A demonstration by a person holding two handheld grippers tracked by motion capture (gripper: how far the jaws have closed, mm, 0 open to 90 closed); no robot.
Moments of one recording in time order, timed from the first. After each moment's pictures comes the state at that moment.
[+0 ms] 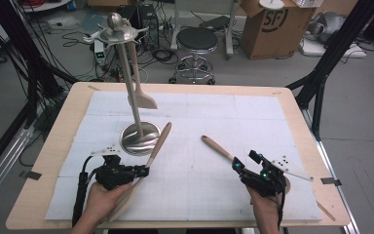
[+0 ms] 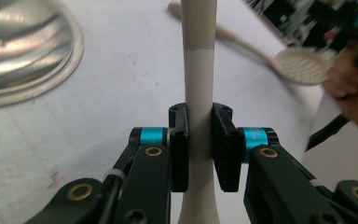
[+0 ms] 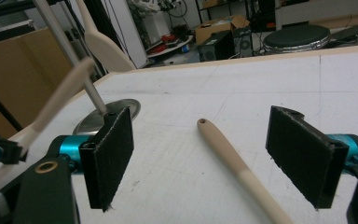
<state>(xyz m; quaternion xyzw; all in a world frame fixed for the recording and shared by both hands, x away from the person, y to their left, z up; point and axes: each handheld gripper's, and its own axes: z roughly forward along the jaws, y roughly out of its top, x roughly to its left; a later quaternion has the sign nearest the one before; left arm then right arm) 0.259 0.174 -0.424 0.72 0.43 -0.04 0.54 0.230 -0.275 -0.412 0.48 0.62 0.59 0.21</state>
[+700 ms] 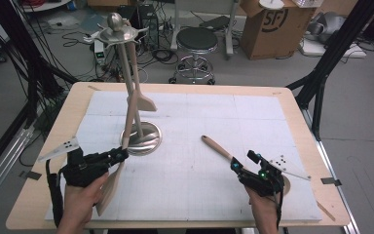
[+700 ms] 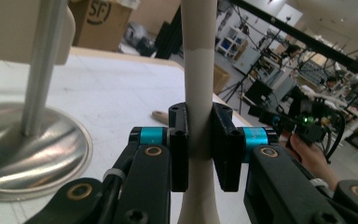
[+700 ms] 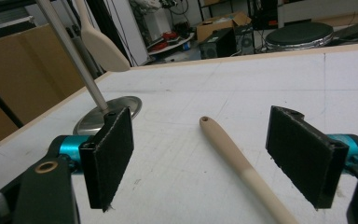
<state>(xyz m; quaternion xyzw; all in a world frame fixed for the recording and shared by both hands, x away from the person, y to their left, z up) 0.230 0.216 -0.360 0.63 0.41 0.05 0.66 0.231 -0.272 -0.414 0.48 0.62 0.58 0.20</state>
